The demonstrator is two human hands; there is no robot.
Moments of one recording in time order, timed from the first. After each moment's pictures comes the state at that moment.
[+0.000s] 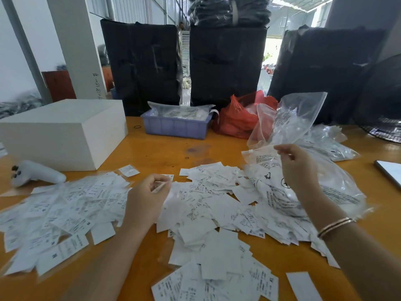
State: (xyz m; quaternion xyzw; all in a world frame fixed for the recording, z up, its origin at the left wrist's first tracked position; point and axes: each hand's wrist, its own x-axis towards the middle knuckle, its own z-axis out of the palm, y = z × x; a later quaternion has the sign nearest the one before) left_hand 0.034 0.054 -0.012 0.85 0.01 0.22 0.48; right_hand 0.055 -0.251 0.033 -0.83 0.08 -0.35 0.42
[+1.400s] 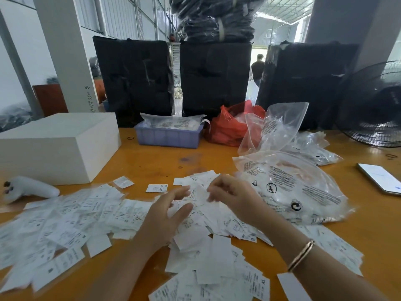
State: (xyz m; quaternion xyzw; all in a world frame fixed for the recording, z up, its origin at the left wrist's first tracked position) left_hand 0.021 0.034 -0.018 0.86 -0.20 0.10 0.46; right_hand 0.010 -0.165 0.033 -0.87 -0.19 -0.09 0.44
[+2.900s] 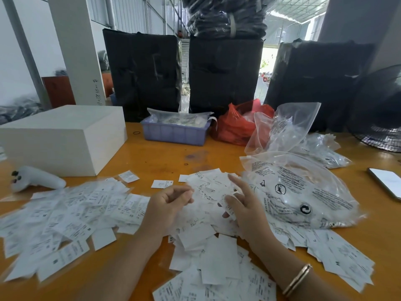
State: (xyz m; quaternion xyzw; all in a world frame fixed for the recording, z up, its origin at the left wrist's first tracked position) left_hand 0.024 0.027 -0.011 0.72 -0.07 0.09 0.68; right_hand 0.007 -0.157 -0.016 -0.77 0.00 -0.12 0.63
